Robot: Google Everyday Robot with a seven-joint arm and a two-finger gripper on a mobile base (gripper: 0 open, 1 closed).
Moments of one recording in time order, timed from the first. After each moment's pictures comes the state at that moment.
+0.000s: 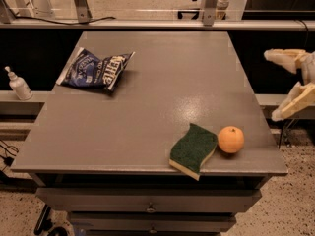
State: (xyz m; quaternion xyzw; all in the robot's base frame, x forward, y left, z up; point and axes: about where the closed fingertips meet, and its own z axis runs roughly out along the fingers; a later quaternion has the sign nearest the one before) arm 0.523 -0.264 0.910 -0.58 0.64 0.24 0.44
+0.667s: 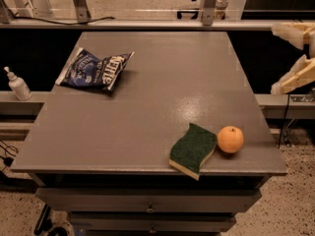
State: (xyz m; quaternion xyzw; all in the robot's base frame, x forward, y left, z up) arm 0.540 -0.251 0.970 -0.55 0.64 0.23 0.49
